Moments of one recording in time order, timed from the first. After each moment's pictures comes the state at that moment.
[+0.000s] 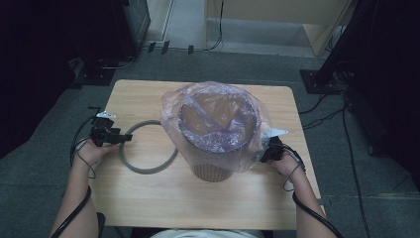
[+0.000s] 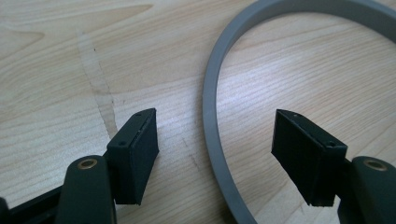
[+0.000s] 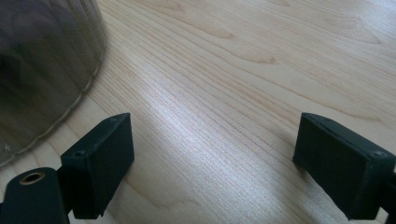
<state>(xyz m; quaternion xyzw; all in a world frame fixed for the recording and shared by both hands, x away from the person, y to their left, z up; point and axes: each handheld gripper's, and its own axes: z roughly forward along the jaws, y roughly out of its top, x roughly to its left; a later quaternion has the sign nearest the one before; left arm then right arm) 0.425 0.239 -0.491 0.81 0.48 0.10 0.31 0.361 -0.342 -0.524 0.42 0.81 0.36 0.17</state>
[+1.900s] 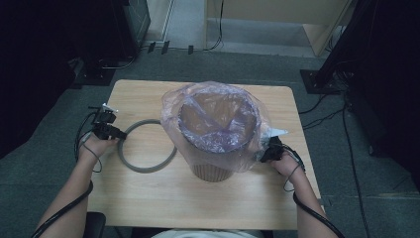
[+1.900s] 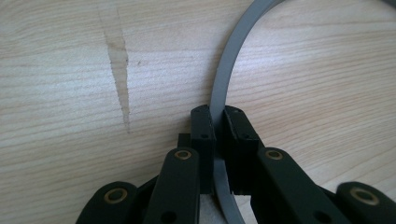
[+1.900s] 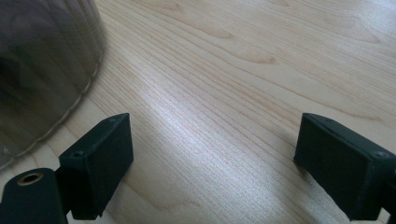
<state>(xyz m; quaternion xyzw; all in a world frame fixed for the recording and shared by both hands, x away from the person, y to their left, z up) 0.445 0.231 -0.480 0.78 0.59 0.03 0.21 0.361 -0.340 -0.524 0.43 0.81 0.36 0.17</state>
